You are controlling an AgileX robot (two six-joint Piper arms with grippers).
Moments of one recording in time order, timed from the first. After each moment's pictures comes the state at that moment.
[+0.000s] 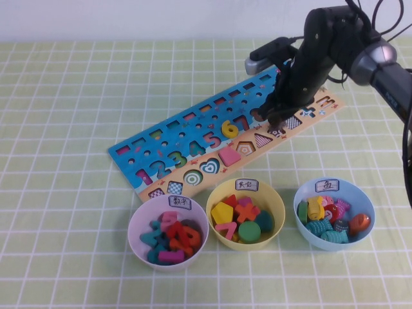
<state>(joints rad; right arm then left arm) 0.33 2.48 -2.41 0.10 1.24 -0.31 -0.08 -0.01 0.03 0.23 0.38 -0.01</state>
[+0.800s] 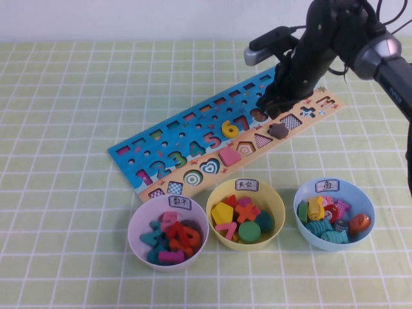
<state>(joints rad) 0.33 2.46 -2.43 0.11 1.24 -0.31 -0.08 -0.01 0.03 0.23 0.38 -0.01</state>
